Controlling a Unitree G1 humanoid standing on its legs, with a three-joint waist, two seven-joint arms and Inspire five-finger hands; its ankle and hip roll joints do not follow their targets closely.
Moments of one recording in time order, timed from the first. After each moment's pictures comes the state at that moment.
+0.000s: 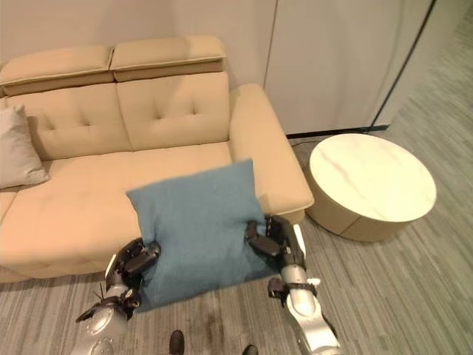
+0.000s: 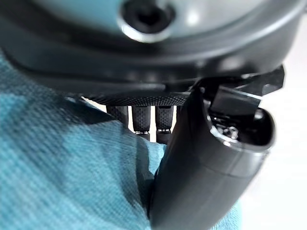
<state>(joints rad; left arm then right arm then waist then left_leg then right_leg) 0.11 0.23 -0.27 0.25 -0.74 -0.23 0.23 0.05 -0.37 0.20 0.14 0.32 -0.21 -0.24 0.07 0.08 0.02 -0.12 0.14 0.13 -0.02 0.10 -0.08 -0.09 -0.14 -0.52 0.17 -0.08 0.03</state>
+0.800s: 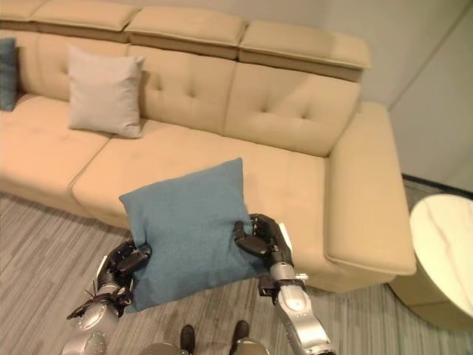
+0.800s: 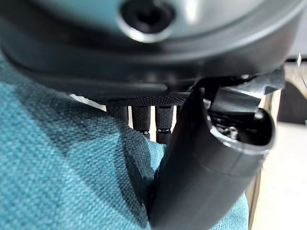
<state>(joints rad) 0.12 0.28 -0.23 0.35 -0.72 -0.19 0.21 0.05 -0.33 0.22 0.15 0.32 -0.16 -0.14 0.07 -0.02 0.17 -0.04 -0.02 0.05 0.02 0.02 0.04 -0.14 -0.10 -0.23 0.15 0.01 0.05</state>
